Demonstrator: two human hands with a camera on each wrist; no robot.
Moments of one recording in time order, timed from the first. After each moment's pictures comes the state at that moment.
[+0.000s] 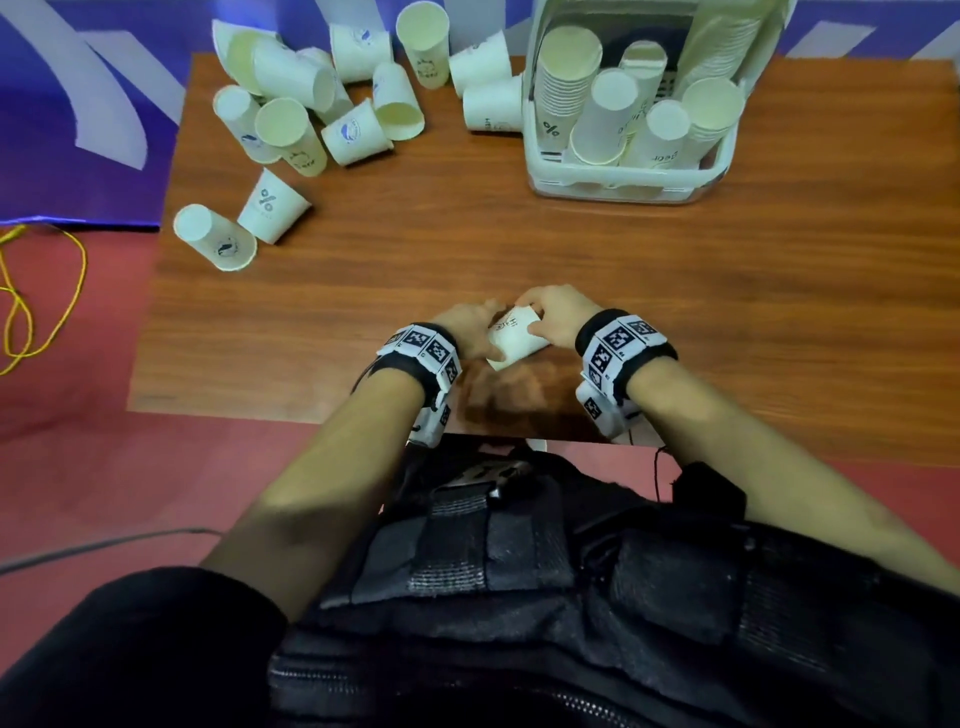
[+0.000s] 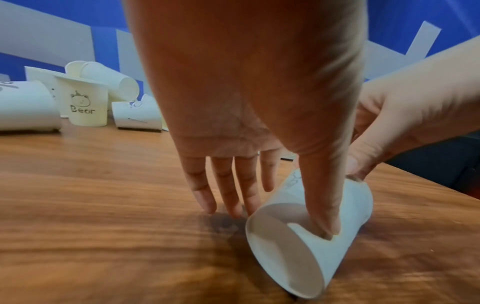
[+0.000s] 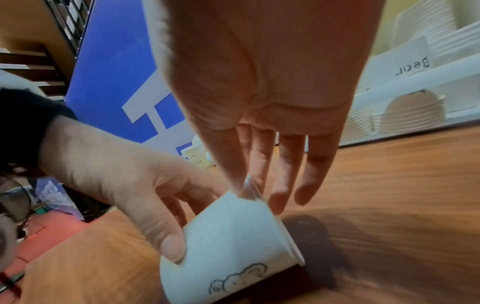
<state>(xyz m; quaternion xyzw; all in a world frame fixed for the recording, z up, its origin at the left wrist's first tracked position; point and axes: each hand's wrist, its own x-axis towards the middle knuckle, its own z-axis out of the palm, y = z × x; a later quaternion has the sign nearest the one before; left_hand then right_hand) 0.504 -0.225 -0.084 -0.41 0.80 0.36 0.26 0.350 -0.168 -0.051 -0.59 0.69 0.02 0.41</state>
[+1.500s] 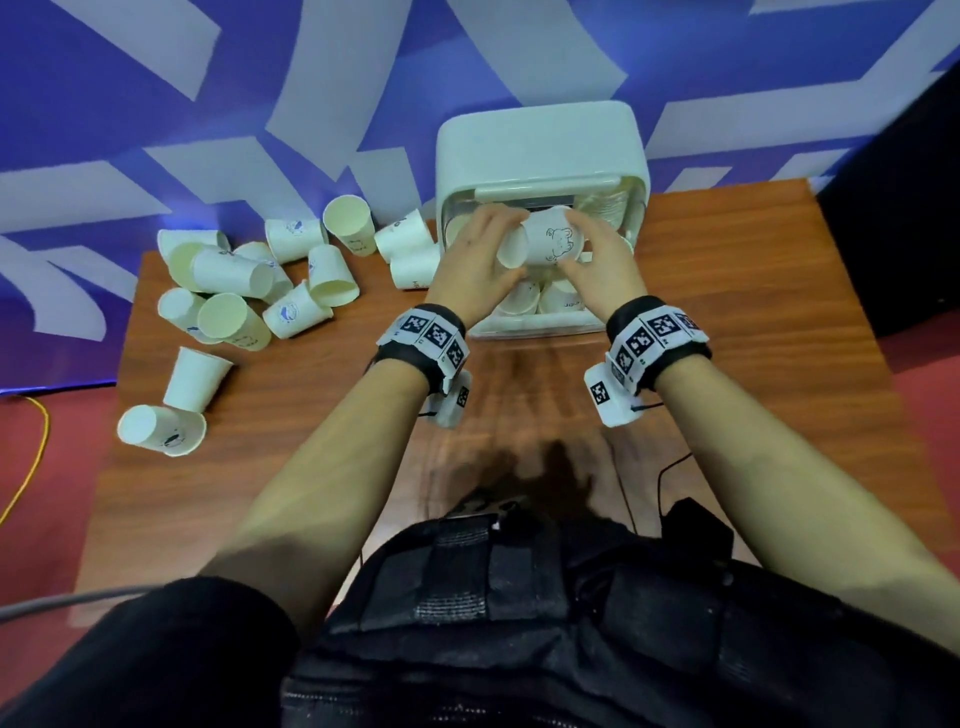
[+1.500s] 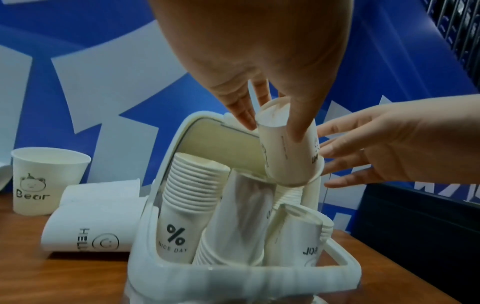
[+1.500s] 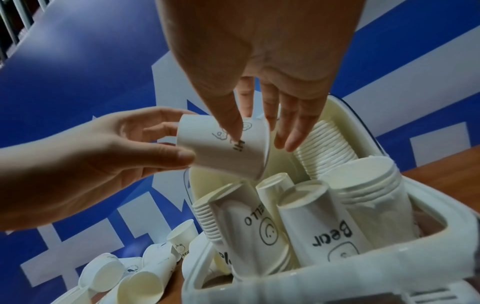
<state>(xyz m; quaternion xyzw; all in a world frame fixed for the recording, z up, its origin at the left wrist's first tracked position) 0.341 -0.362 0.018 -0.32 0.87 0.29 -0.23 0.182 -0.277 0.012 -0.46 0.77 -0.38 0.23</state>
